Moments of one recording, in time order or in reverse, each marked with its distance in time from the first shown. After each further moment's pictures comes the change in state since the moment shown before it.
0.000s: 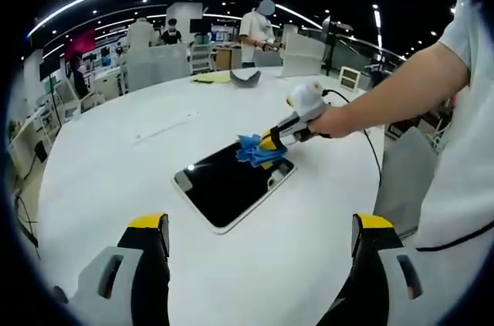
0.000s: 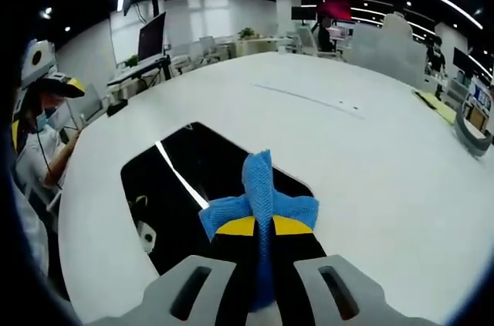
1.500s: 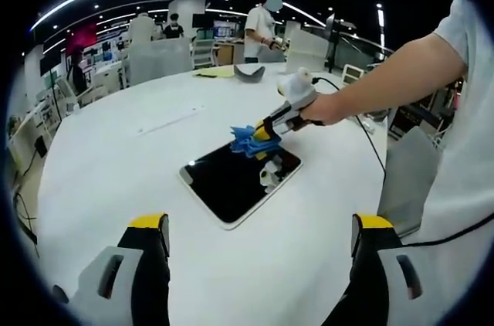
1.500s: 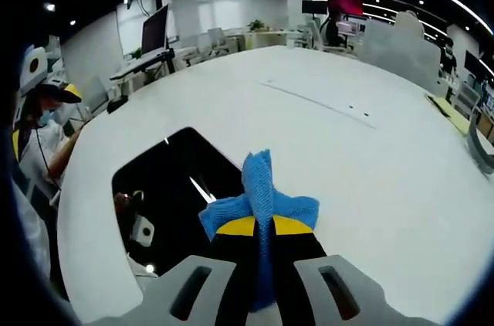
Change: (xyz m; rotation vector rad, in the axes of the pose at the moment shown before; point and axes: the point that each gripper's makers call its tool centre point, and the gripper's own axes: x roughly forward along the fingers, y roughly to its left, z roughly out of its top) left arm 0.003 0.013 -0.005 -0.021 0.017 -0.006; right arm 0.023 -0.010 0.018 -0.026 0.038 0.040
